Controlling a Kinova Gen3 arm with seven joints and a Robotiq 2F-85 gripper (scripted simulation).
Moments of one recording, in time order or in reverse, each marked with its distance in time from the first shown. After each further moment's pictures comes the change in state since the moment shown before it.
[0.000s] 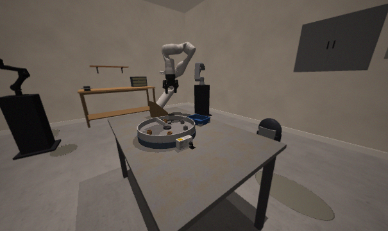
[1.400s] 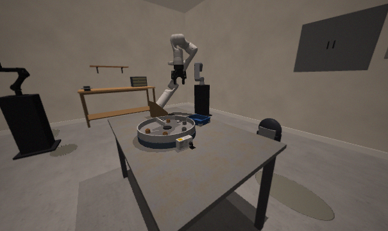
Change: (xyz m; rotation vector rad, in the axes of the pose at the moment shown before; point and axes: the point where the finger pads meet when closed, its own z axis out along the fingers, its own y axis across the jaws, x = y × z) arm -0.045 0.050 -0.067 -0.005 0.003 0.006
